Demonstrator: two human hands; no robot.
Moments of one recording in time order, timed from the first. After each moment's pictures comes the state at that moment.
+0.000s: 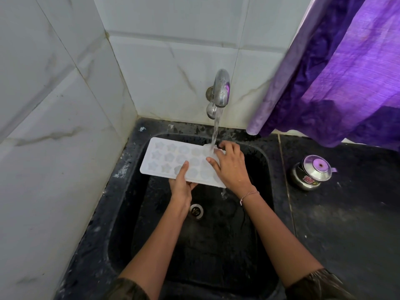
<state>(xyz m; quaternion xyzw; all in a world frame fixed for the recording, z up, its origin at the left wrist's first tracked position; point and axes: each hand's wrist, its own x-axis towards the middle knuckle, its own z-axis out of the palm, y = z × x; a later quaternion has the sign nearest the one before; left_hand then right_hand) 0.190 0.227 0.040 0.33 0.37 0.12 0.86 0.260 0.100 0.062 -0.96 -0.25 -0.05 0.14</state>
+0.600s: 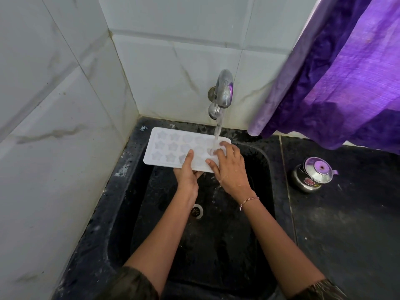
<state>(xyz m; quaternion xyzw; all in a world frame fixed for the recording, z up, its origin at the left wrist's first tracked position) 0.213 0.217 0.064 0.30 0.37 0.15 0.87 0.248 0.102 0.062 -0.95 -0.25 -0.08 0.15</state>
